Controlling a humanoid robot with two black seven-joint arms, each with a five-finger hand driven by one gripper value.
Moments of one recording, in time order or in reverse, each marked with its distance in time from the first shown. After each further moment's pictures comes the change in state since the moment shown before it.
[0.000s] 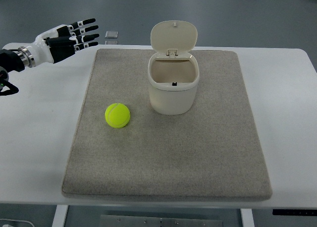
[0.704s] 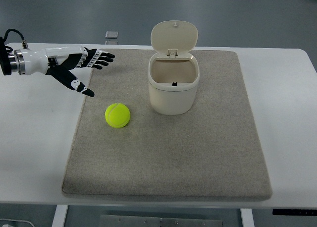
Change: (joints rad) left arm 0.018 0.255 -0.046 -0.518 0.889 0.077 -0.172; right arm -0.001 0.000 0.000 0.000 0.000 0.000 0.000
